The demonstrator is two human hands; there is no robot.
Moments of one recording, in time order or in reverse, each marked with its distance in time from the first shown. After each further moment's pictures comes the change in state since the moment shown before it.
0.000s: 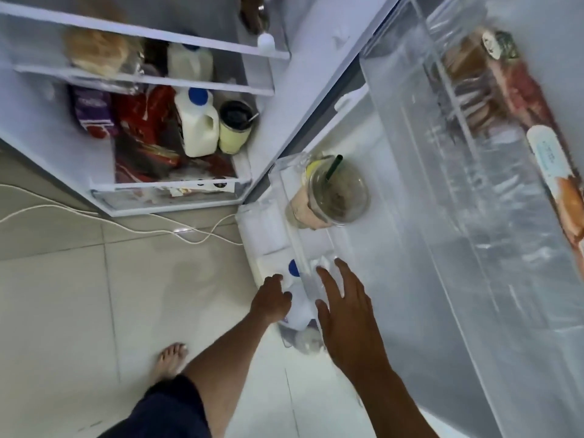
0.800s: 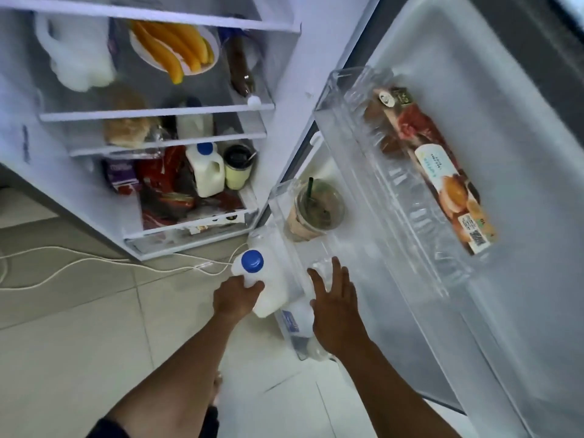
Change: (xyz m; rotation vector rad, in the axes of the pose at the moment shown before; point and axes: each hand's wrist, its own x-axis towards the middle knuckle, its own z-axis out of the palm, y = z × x) left_hand -0.087 -0.003 -0.130 0.037 0.322 -0.110; right_hand 0.005 -0.044 -0.006 0.065 -0.148 0.118
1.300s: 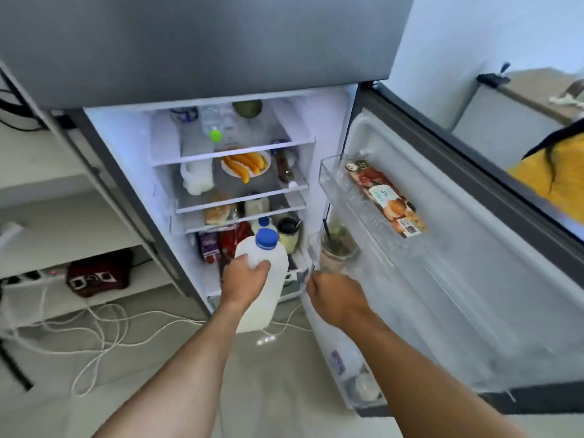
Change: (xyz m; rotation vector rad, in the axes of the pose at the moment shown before) left_hand -0.156 0.056 -0.150 -0.233 0.496 0.313; right_hand -0.061 -0.081 -0.142 0.086 0.138 -0.221
